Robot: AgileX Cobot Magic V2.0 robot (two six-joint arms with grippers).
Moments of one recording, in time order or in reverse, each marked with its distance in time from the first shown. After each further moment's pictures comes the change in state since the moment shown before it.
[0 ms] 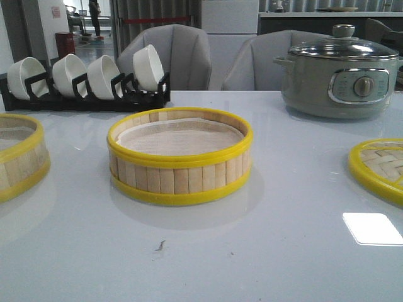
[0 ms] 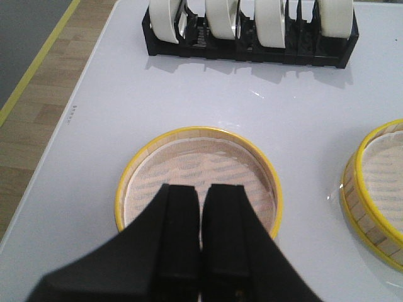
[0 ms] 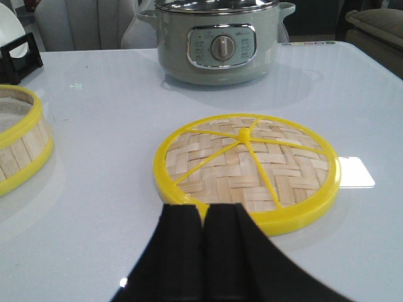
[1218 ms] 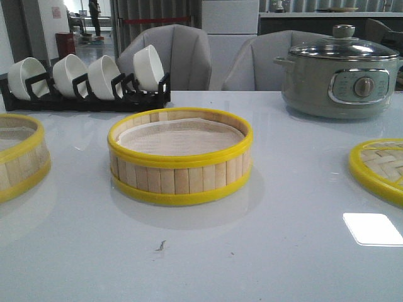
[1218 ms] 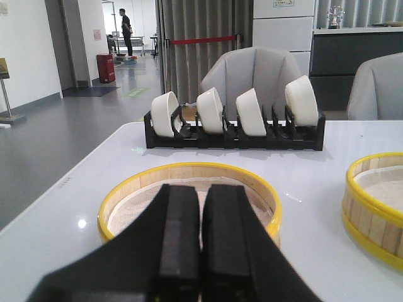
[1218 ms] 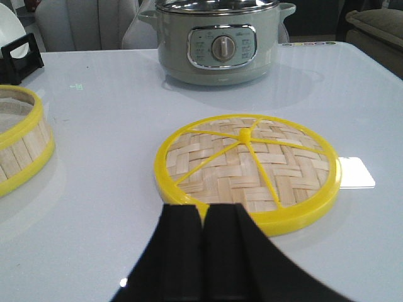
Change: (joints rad) left arm 0.018 -0.980 1.170 0.011 -0.808 -0.030; right arm 0.000 0.000 0.000 0.000 0.000 0.000
